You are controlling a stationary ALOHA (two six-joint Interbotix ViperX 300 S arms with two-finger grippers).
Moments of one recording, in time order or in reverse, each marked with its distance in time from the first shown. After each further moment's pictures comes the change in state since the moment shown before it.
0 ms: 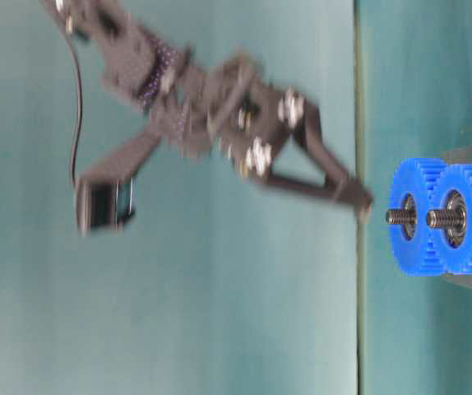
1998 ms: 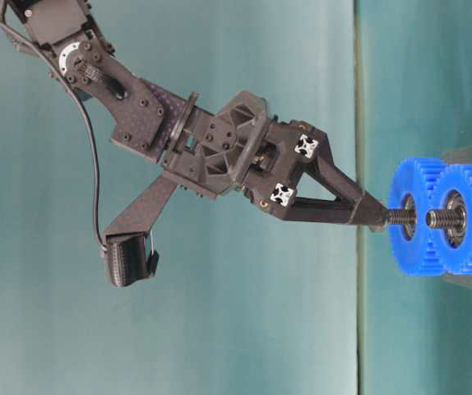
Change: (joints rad) left arm 0.000 -0.038 0.028 -0.002 0.000 -0.043; right arm -0.014 0.061 -0.094 -0.043 0.172 0.006
